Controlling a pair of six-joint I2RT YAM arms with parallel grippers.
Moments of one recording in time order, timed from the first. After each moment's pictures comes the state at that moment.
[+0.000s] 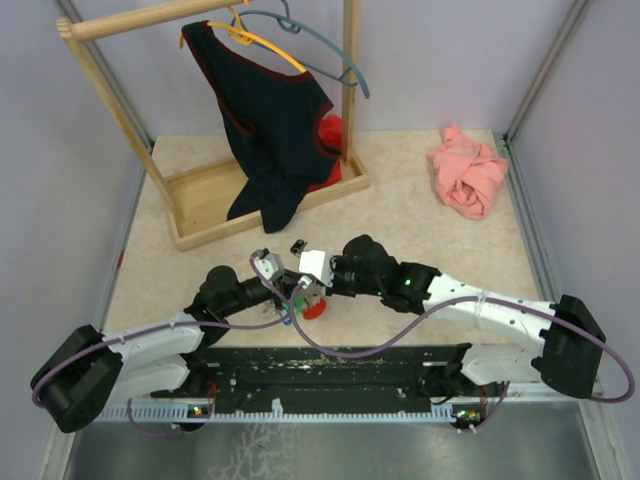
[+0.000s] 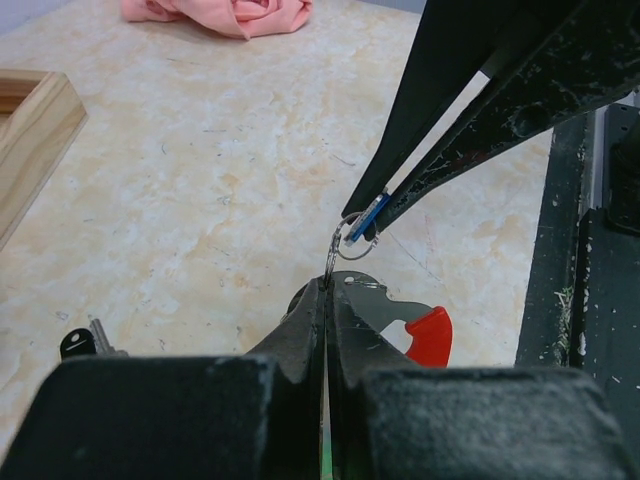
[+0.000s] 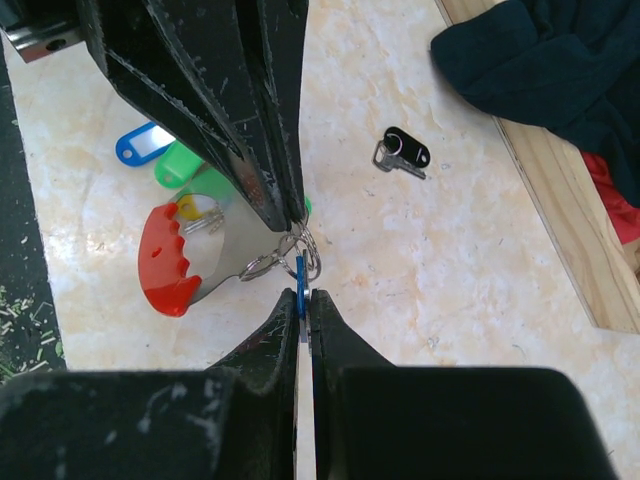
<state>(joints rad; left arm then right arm) -0.74 1.06 0.21 0.82 0.40 0.00 1.02 1.19 0.83 -0.23 -0.07 -0.53</state>
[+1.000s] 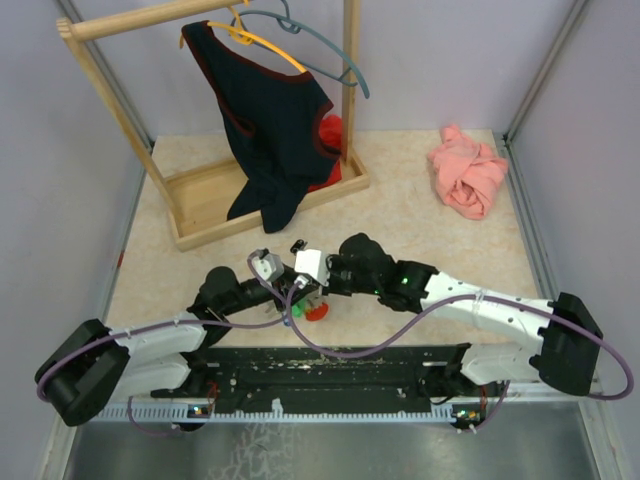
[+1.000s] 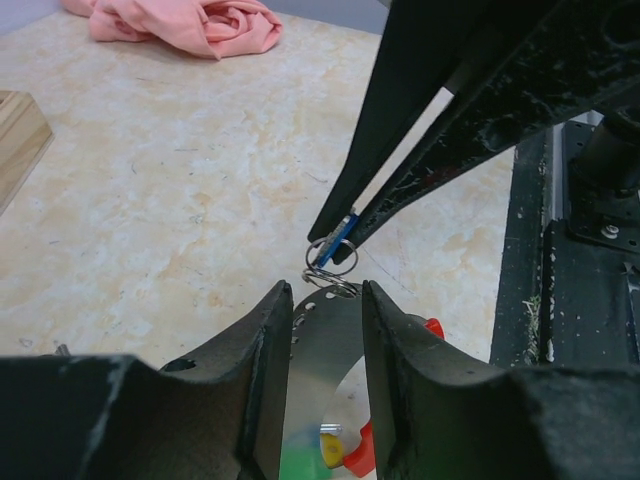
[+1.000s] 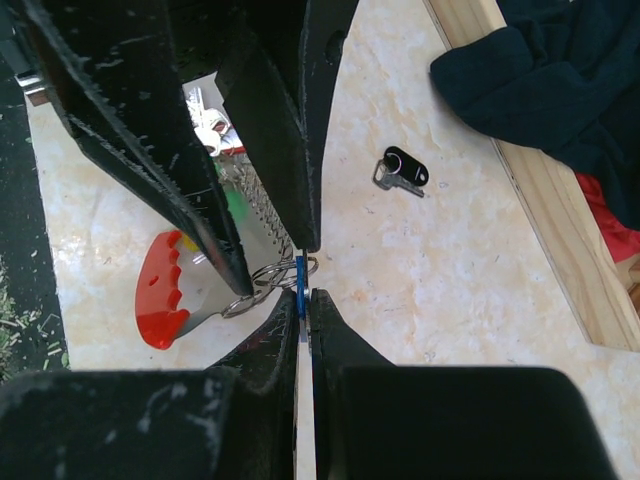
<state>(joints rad) -0.74 1.11 0.20 0.93 0.48 -0.05 1.03 1.21 0.86 -0.23 -0.07 -0.53</state>
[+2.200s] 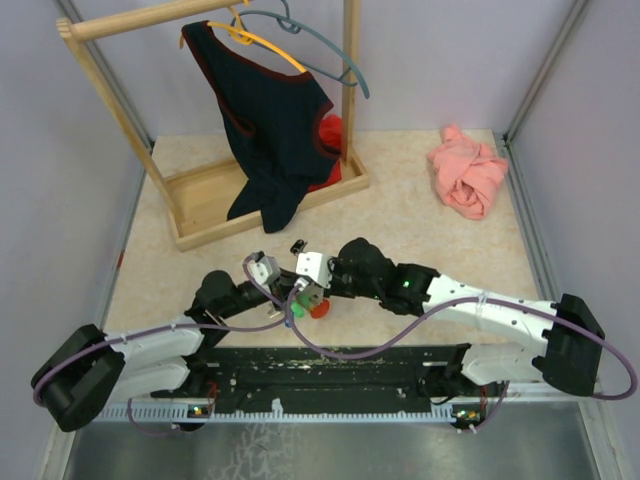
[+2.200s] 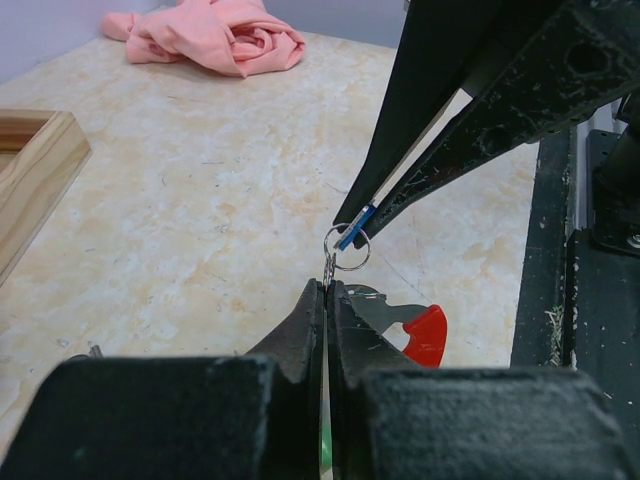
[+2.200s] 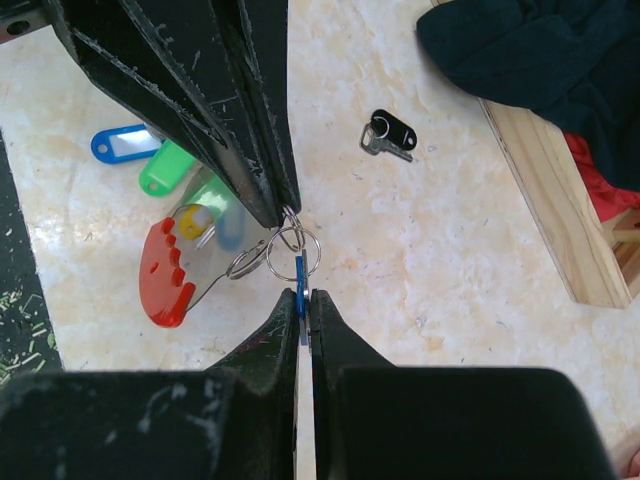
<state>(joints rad) -0.75 1.07 0.18 0.95 0.40 -0.01 1.06 1.19 0.86 -0.28 0.03 -0.52</state>
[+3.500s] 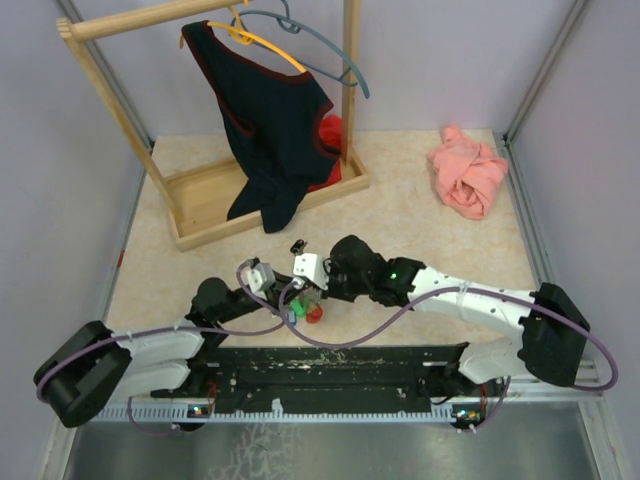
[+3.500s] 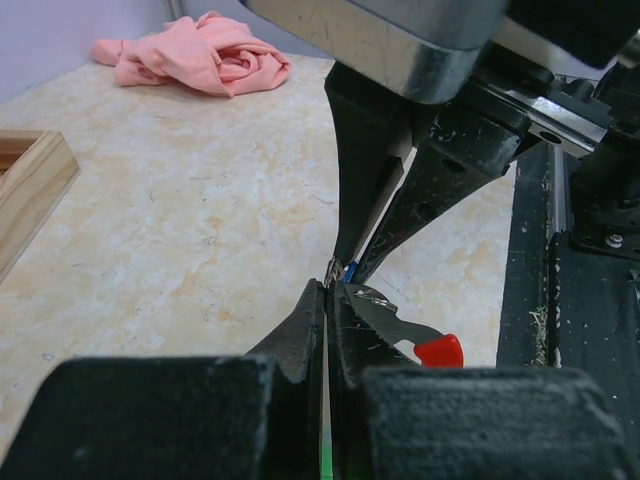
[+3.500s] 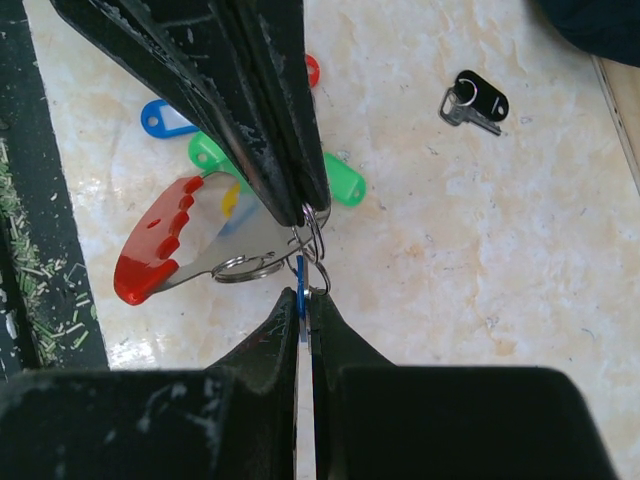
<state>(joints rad) -0.75 1.10 0.12 1.10 0.43 -0.04 1.01 1.29 0.87 -0.34 -0.08 -0.49</state>
